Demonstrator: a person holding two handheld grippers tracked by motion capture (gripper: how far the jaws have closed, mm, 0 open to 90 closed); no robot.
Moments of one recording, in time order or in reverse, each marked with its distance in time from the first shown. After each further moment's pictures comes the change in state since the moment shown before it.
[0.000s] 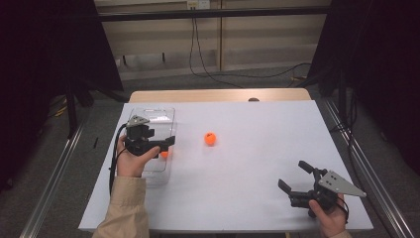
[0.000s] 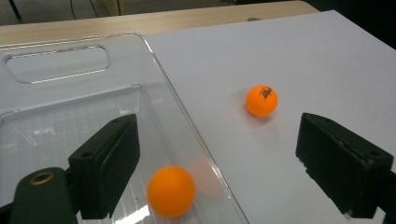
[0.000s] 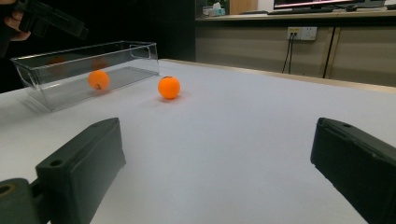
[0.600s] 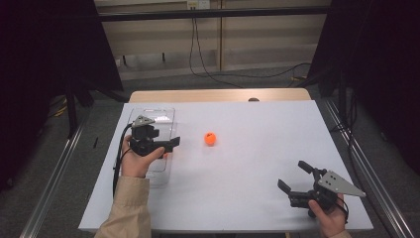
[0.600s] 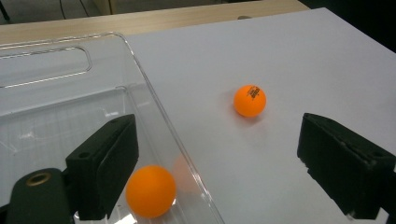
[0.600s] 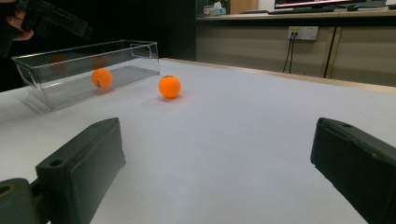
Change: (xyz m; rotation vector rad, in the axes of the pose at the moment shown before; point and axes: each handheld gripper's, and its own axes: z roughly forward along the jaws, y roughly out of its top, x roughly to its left) left arm -0.010 0.001 0.007 0.005 -0.021 0.012; right arm 0.000 0.000 0.001 0.003 0.003 -0.006
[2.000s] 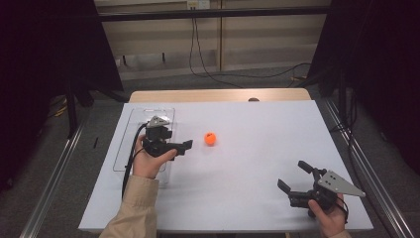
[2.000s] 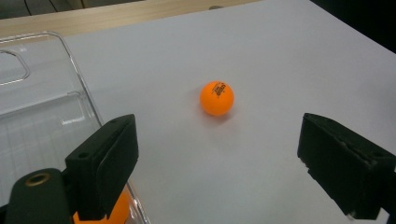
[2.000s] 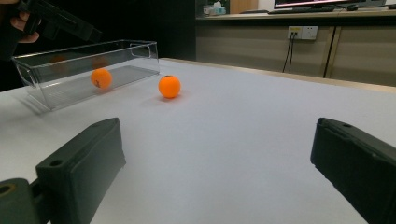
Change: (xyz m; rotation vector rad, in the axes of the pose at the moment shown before) left arm -0.025 0.003 0.019 0.035 -0.070 0.049; right arm 0.000 0.000 0.000 0.000 -0.001 -0.001
